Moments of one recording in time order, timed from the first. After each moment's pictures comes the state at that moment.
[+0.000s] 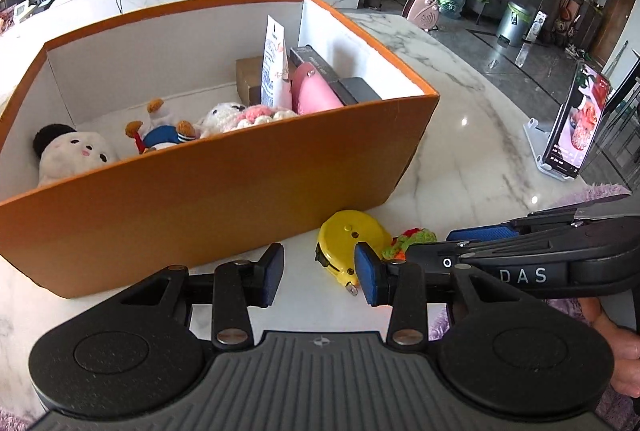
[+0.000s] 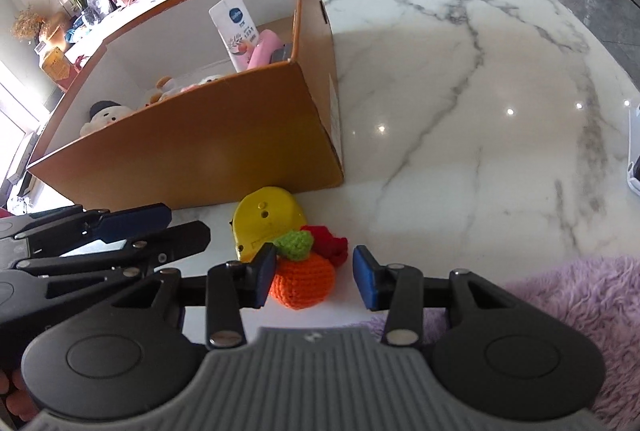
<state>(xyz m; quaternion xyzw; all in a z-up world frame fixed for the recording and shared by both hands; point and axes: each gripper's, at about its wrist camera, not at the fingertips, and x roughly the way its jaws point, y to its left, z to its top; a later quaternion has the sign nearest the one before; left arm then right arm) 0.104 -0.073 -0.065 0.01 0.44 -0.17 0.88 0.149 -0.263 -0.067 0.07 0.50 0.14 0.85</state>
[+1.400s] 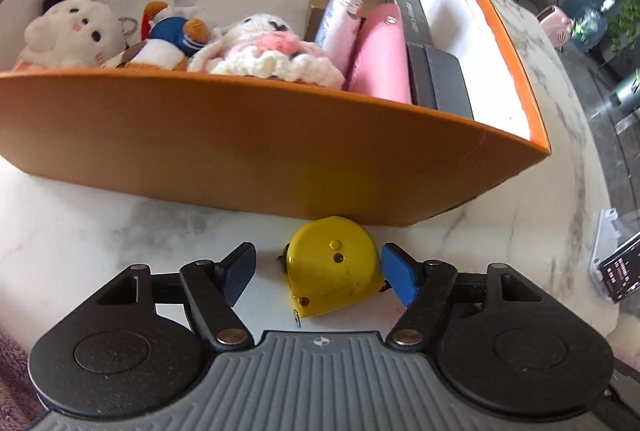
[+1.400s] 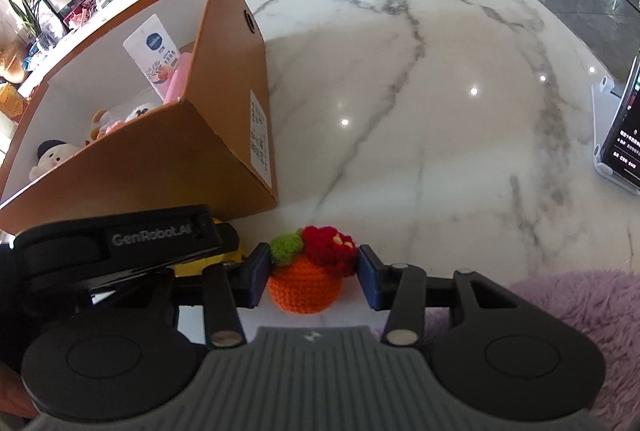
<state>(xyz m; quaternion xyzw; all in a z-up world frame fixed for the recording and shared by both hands) 0.159 -0.104 -0.094 -0.13 0.57 0.02 0.81 0.170 -0.289 -0.074 0.10 0.51 0.07 0.85</state>
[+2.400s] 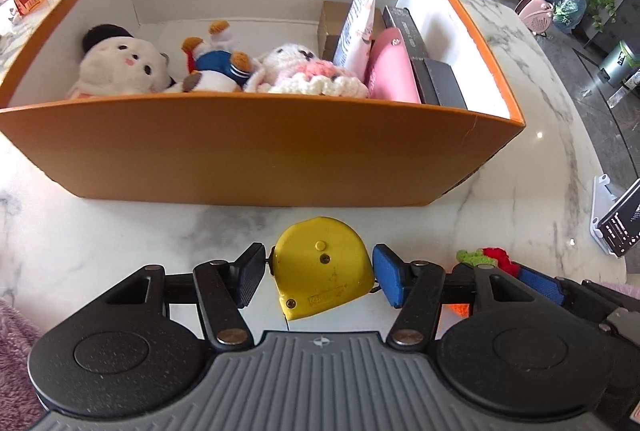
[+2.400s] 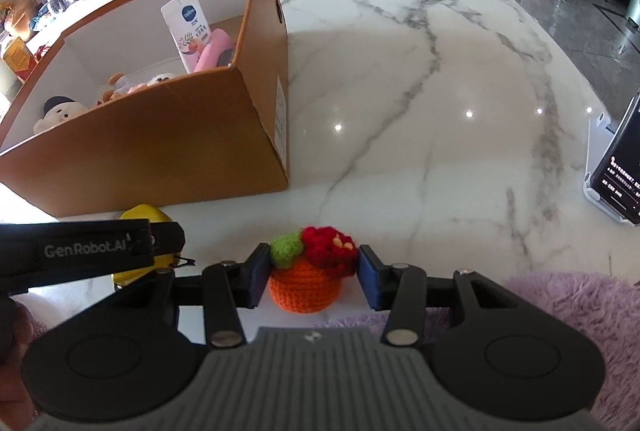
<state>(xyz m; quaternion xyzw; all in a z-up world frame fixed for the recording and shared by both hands) 0.129 -0.085 -0.060 -0.09 0.54 -0.01 0.84 0.153 -0.271 -0.065 0.03 0.50 0.08 0.86</state>
